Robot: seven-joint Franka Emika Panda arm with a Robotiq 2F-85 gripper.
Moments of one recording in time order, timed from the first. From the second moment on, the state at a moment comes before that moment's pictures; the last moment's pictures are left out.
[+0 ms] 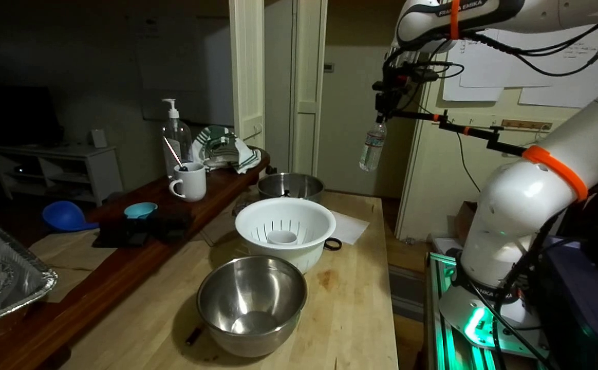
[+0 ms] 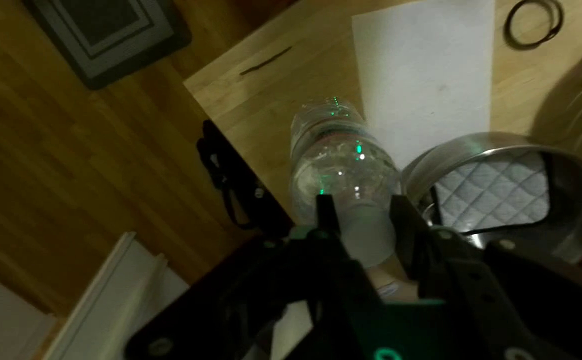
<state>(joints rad) -0.29 -0.55 -0.43 -2.24 -0.24 1.95 -0.22</state>
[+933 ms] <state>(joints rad) -0.35 -0.05 -0.46 -2.02 0.04 2.09 -0.07</state>
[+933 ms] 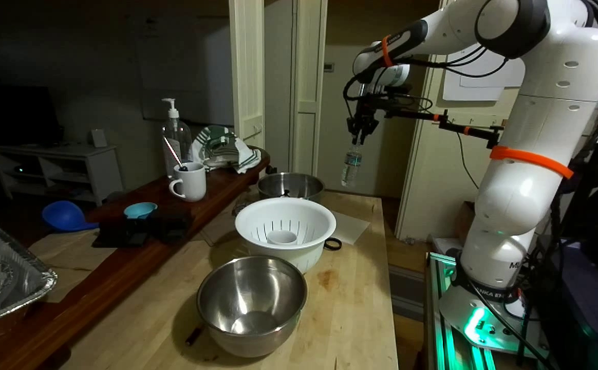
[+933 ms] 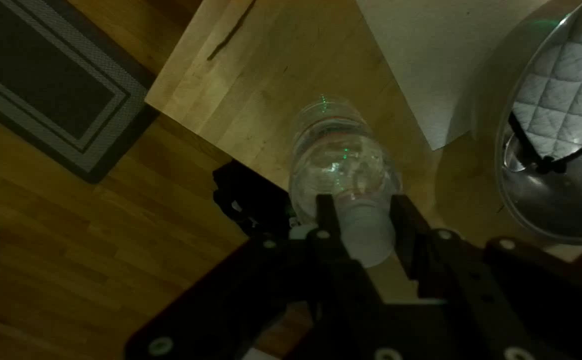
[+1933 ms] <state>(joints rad) -0.36 0.13 -0.40 -1.95 0.10 2.19 -0.08</state>
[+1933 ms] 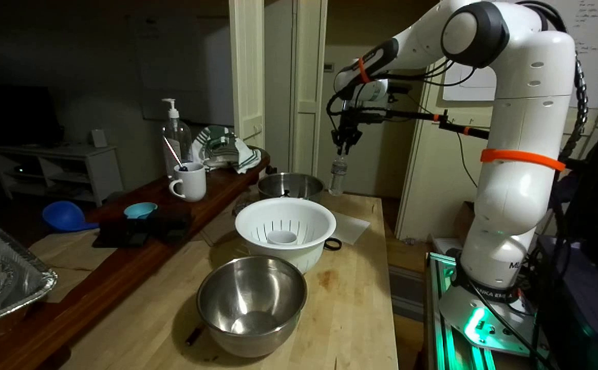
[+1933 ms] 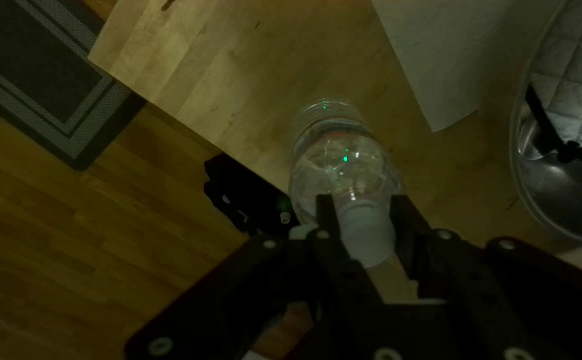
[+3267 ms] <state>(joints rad) -0.26 -0.13 -0.25 -1.97 0.02 2.03 -0.15</state>
